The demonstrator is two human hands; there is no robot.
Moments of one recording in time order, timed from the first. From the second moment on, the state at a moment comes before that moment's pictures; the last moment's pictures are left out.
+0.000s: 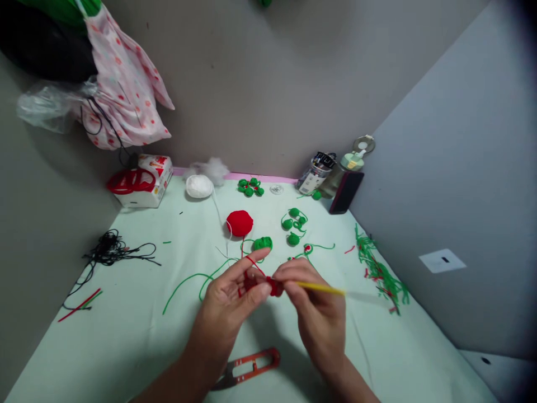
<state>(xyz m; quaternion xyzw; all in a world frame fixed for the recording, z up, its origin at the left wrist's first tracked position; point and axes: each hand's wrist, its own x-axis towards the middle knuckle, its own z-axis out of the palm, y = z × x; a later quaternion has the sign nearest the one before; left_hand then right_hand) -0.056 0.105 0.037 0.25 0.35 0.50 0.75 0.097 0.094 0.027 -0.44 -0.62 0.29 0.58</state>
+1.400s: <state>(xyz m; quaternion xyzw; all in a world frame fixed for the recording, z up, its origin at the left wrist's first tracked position) -0.065 0.109 0.034 0.25 0.38 0.47 0.75 0.099 0.089 0.034 -0.41 -0.67 0.27 0.55</state>
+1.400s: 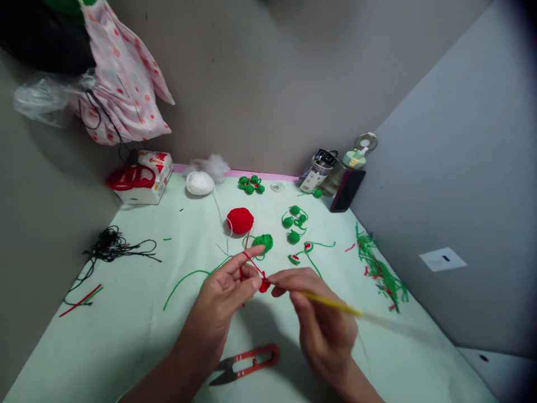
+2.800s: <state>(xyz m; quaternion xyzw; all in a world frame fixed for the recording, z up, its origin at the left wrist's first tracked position) -0.060 0.102 0.035 0.24 0.39 0.48 0.74 0.098 0.091 0.037 -0.40 -0.50 0.43 0.64</state>
